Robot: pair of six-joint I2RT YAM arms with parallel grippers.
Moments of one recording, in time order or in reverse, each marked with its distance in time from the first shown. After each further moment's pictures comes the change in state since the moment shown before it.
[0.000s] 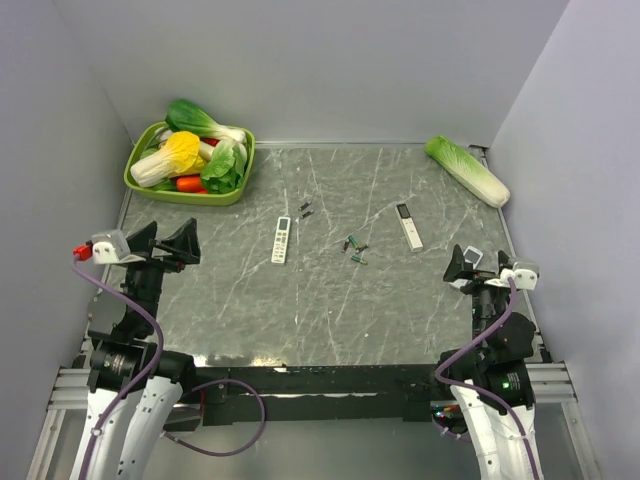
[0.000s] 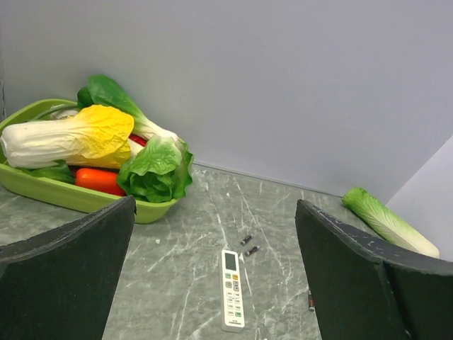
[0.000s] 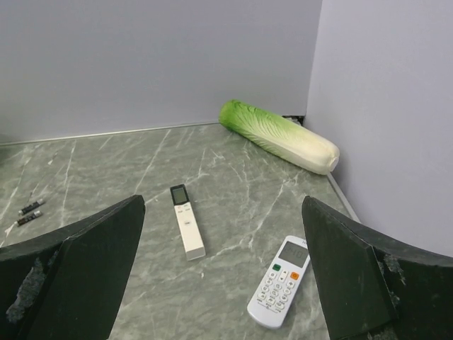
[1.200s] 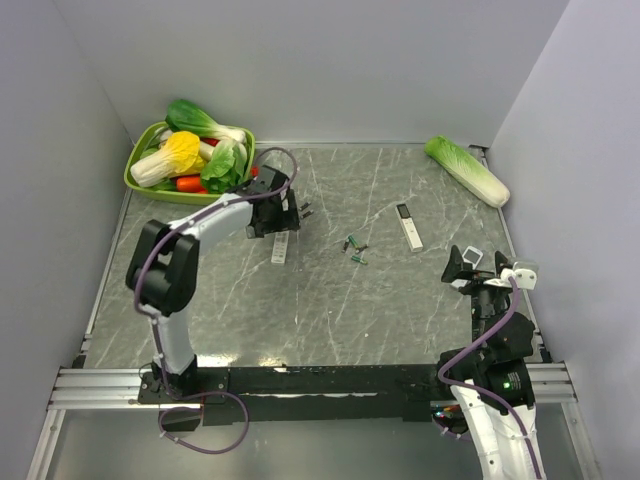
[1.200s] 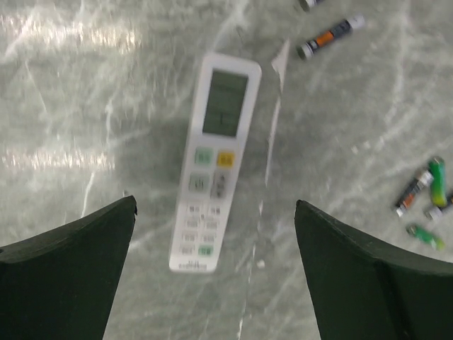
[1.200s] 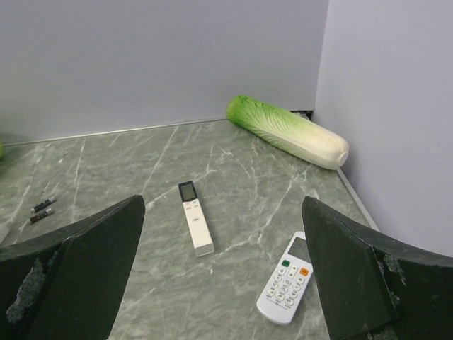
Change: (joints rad) left arm -0.290 1.579 0.751 -0.454 0.031 -0.253; right arm 0.026 0.000 0.002 -0.014 0.010 0.032
